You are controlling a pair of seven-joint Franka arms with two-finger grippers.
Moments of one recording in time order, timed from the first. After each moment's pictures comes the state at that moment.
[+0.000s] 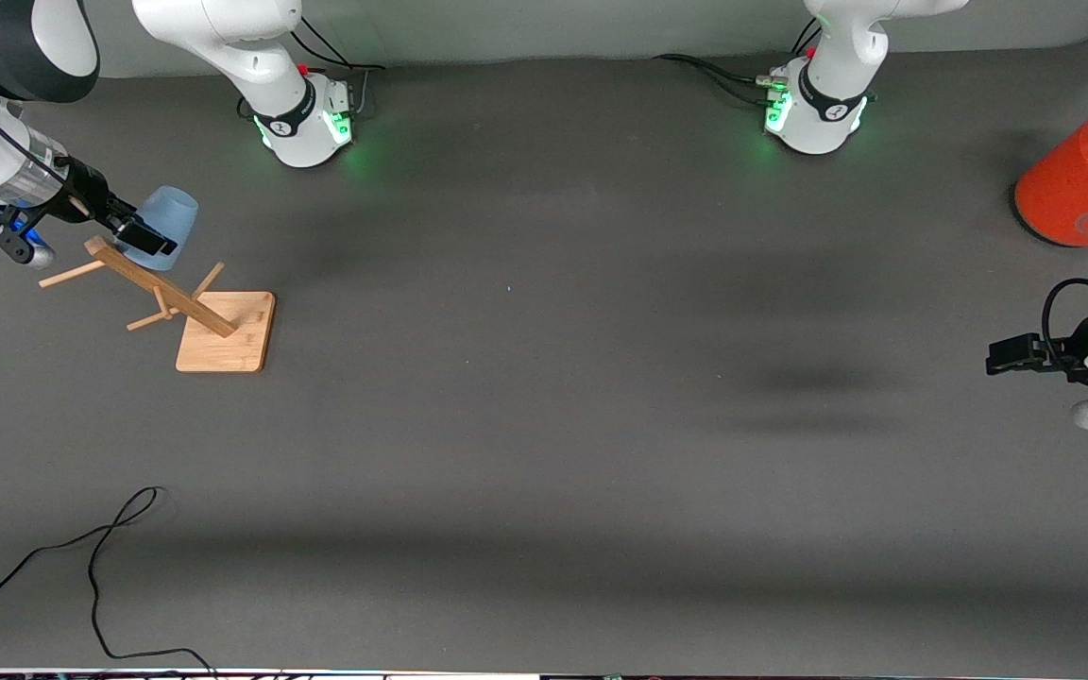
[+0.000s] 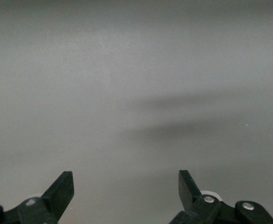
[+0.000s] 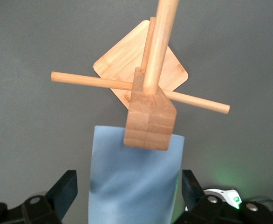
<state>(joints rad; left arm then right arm) 0.00 0.29 0.09 -1.50 -0.02 1.70 0.21 0.05 -0.37 -0.19 -2.34 -0.01 1.84 0.59</state>
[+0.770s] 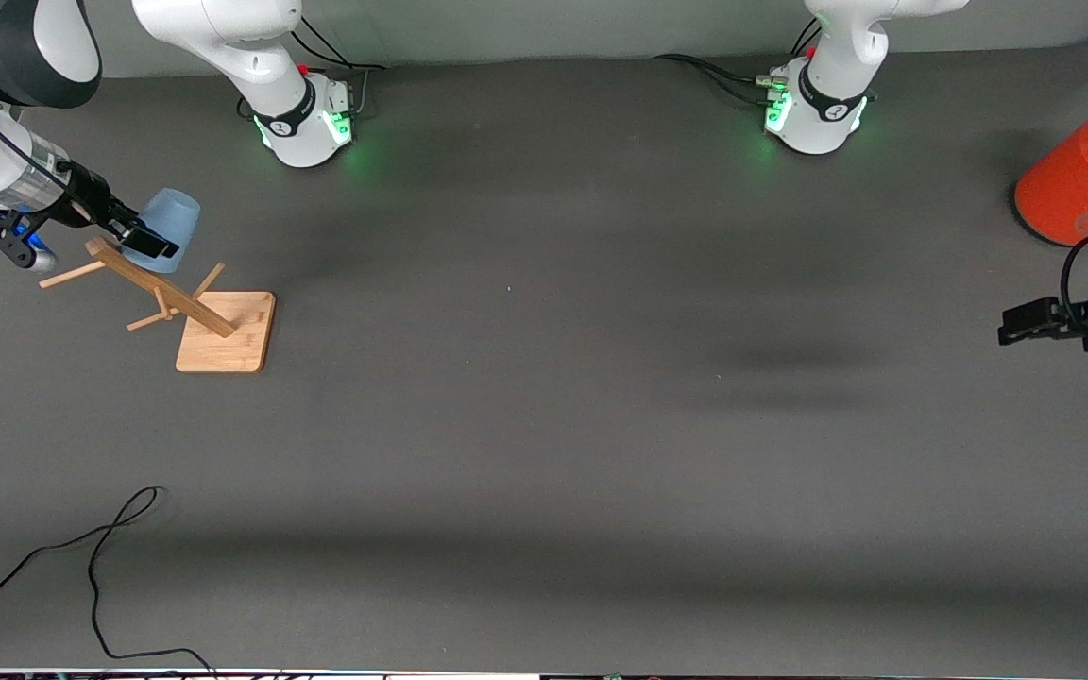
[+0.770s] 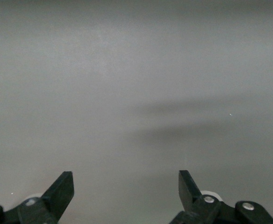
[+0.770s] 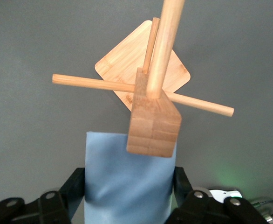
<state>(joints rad) -0.02 0.19 0.09 -1.50 -0.02 1.61 0.16 0.05 -0.36 -0.19 -2.34 0.00 1.84 0.59</state>
